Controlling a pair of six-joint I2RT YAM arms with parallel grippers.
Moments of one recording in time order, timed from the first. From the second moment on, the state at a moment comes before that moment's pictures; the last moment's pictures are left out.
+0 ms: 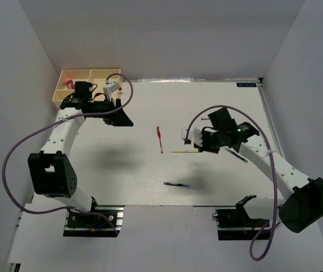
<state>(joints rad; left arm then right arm) -0.01 1.54 1.37 -0.80 1.00 0.19 0.48 1.24 1.07 -0.90 -0.36 -0.98</state>
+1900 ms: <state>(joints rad) -0.59 1.60 1.26 -0.71 0.86 0.07 1.30 1.28 0.77 -0.26 0.31 -1.33</state>
